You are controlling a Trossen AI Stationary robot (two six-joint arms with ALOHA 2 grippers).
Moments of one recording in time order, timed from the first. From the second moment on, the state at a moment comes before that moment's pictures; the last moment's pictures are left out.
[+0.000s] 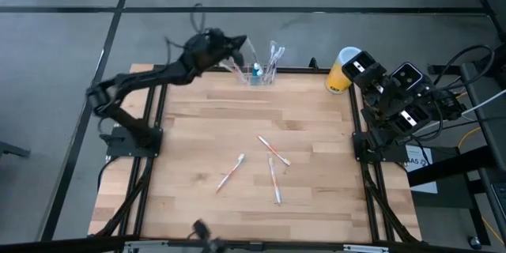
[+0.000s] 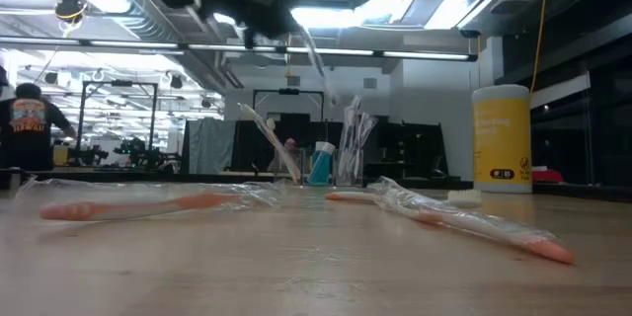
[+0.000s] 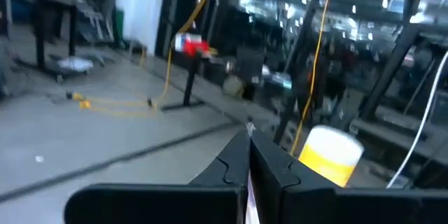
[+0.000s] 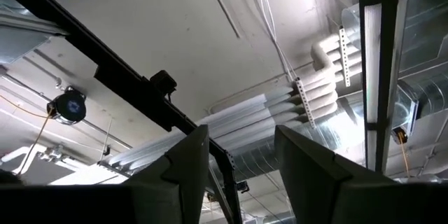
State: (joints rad) left arm 0.61 1.50 1.04 0.50 -0.09 -0.27; right arm 0.30 1.15 1.21 1.06 0.01 0.26
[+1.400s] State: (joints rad) left arm 0.67 1.97 1.55 0.09 0.22 -0.13; right arm 0.30 1.11 1.21 1.00 -0.01 0.17
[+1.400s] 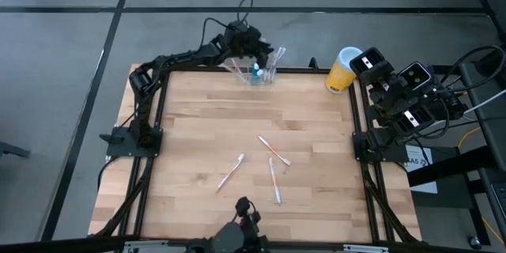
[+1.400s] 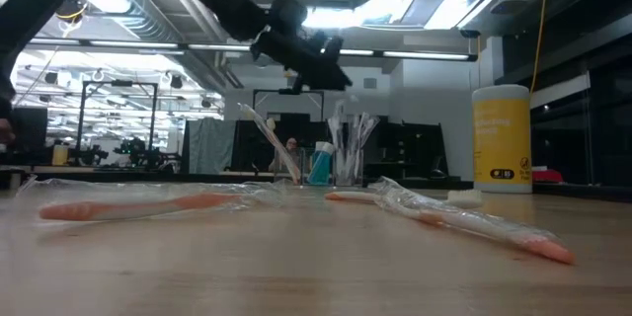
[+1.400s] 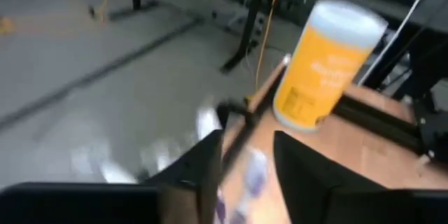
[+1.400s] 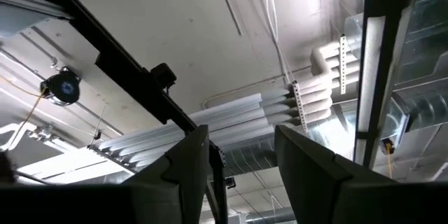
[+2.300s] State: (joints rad) left arm 0.10 1.94 1.44 -0.28 0.33 0.54; right arm 0.30 1.11 1.21 0.97 -0.08 0.18
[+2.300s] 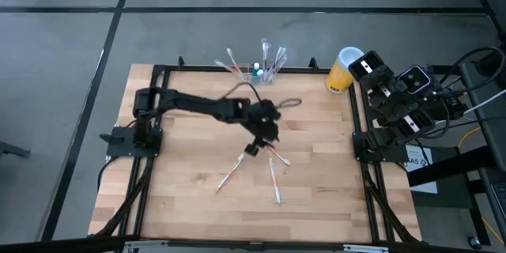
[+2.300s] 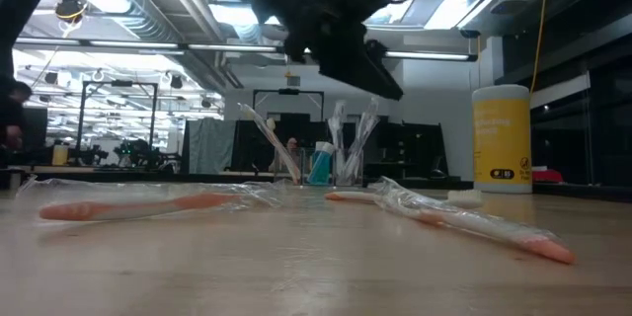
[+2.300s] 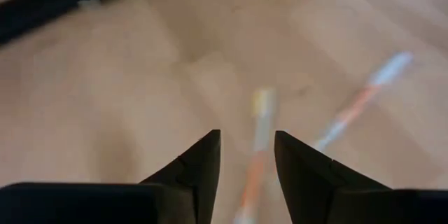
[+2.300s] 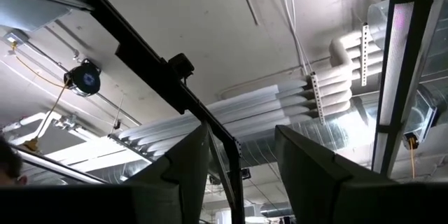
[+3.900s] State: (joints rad) left arm 0.00 2.29 1.57 -0.18 0.26 0.29; right arm 0.41 1.13 1.21 0.98 0.06 0.09
